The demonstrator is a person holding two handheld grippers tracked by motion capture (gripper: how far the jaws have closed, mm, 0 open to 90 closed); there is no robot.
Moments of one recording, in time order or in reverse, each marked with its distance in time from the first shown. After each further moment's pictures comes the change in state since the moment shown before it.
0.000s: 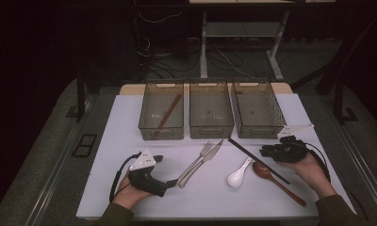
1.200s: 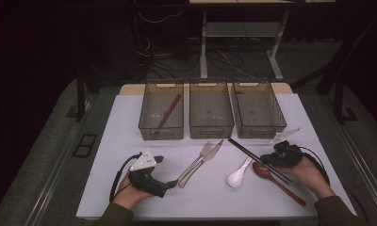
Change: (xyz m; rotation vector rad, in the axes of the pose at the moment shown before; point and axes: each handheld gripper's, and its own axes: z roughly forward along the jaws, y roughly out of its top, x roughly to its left) left arm -0.001 -0.001 0.001 0.007 -0.004 0.004; right arm 0.003 -0.010 0.016 0.156 0.003 -0.057
